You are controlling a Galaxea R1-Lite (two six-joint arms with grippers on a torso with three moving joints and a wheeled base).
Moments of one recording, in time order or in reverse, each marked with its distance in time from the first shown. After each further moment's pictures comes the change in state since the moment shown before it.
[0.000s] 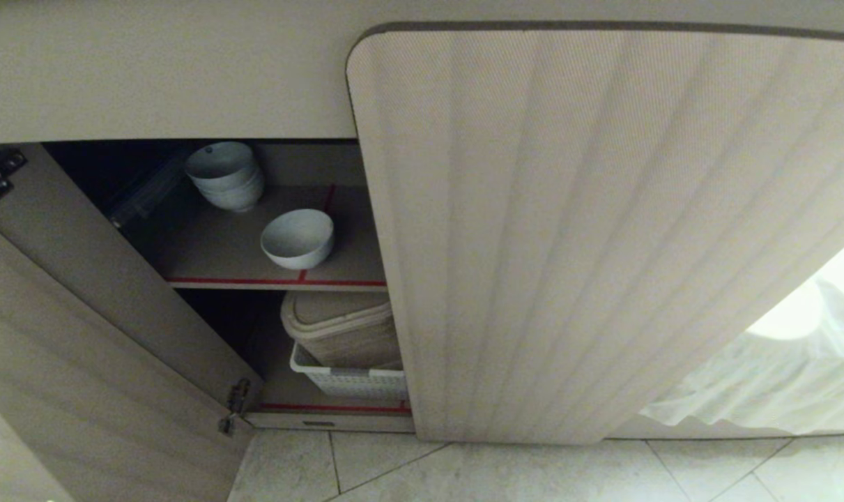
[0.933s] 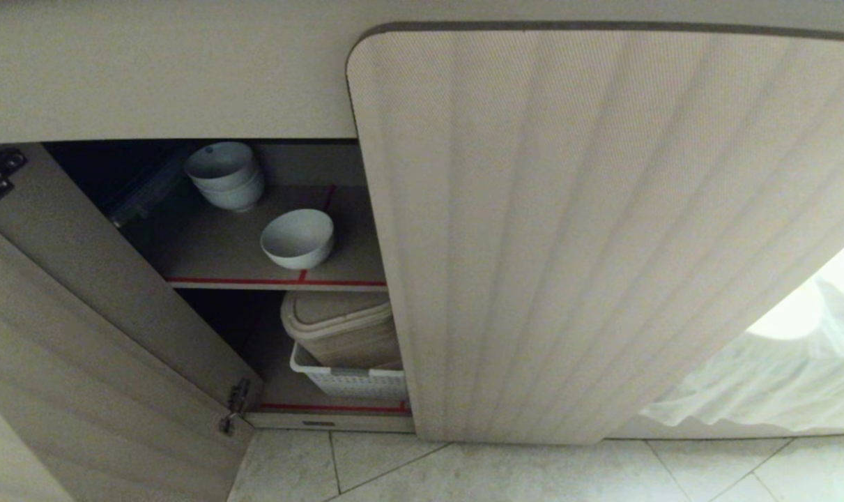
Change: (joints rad) left arm -0.117 -0.263 -0.002 0.138 0.143 0.103; right arm 0.000 0.000 0.000 0.000 0.000 0.000
